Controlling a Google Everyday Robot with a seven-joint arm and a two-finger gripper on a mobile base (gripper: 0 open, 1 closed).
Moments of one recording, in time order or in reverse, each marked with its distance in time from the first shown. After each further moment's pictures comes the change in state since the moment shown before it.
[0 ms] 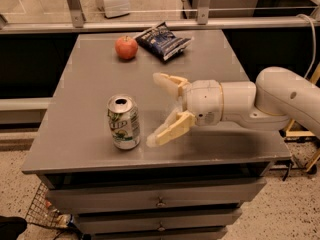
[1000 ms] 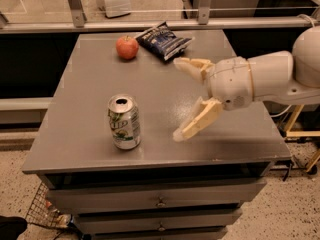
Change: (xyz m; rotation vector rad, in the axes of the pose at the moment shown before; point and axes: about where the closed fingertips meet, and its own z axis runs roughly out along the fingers) arm -0.020 -0.003 -0.051 0.029 0.246 -0.151
